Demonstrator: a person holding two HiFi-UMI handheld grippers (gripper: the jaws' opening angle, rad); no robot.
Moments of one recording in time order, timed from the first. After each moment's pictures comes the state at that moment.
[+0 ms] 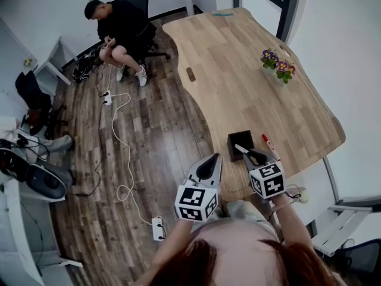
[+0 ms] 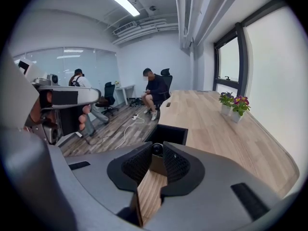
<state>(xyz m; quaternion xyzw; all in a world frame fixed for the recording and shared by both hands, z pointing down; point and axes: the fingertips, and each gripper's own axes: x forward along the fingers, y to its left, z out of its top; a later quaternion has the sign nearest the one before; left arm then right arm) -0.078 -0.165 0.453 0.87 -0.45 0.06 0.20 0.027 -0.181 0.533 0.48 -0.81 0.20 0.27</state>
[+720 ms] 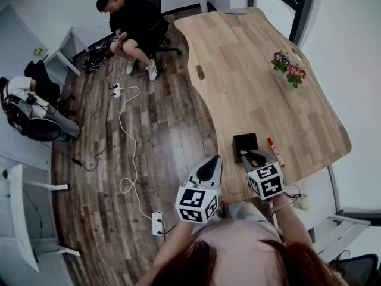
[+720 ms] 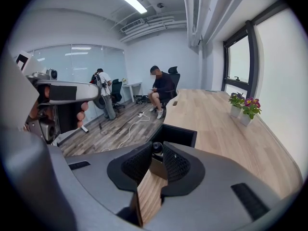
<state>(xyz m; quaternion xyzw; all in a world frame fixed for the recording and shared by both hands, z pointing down) -0.087 -0.167 0.459 0.84 -0.49 0.06 0.21 0.011 -0.192 0.544 0.44 -0.83 0.19 0.28</state>
